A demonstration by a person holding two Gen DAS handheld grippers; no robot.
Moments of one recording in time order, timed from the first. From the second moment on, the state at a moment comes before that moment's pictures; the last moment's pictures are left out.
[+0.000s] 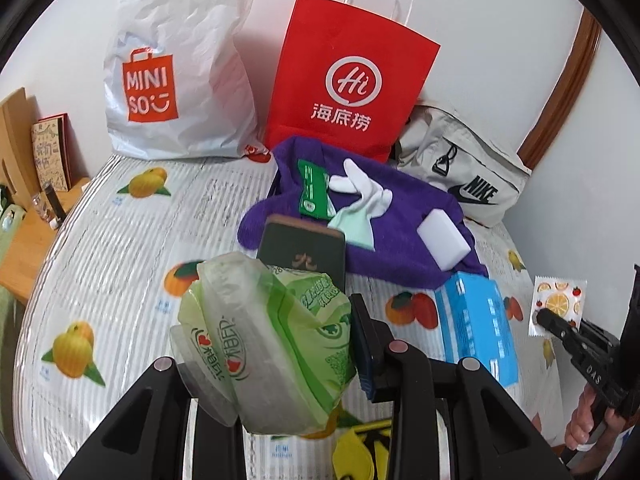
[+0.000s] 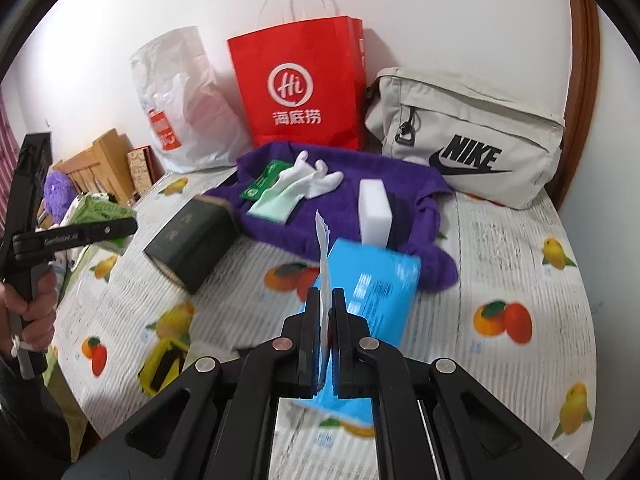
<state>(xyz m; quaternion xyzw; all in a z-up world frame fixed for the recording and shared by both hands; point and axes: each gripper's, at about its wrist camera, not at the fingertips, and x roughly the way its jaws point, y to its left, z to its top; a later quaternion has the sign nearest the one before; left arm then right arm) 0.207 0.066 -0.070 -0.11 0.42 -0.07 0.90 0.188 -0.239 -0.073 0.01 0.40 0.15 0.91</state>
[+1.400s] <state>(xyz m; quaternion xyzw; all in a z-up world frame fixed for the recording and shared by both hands) 0.398 0.000 -0.098 -0.07 0.46 -0.12 0.88 0.424 -0.266 -0.146 0.03 0.49 0.12 0.86</state>
